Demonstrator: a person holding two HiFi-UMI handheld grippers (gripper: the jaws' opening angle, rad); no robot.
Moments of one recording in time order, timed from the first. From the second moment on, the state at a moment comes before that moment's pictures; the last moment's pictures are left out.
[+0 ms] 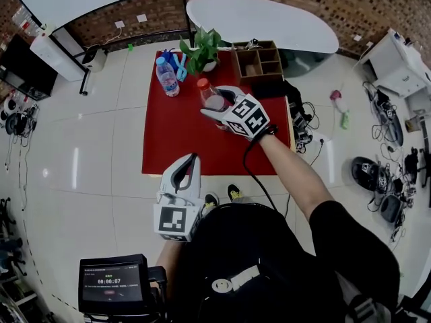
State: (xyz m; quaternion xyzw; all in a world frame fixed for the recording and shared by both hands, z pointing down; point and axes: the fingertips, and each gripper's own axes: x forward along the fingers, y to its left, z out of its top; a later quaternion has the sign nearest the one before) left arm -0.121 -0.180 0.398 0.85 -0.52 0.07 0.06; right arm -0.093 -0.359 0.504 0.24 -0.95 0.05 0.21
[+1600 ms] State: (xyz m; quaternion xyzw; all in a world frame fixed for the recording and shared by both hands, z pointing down) left arm -0.098 -0.189 0.383 0.86 -0.49 0.10 0.04; right arm -0.051 -0.311 0.475 0.26 -0.96 0.07 0.05
